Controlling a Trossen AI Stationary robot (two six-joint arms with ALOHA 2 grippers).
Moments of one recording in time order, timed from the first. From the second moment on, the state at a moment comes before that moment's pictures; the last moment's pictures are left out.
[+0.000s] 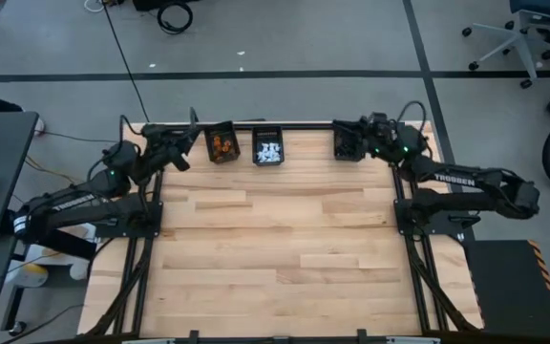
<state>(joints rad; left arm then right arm) 0.42 0.51 0.46 0.26 -0.20 -0.53 -0.60 0.94 0.40 0.84 -0.19 0.58</state>
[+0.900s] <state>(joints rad) 0.60 0.00 0.29 -0.13 -0.21 -0.61 -1.04 0.70 0.09 0.85 -0.35 0.84</state>
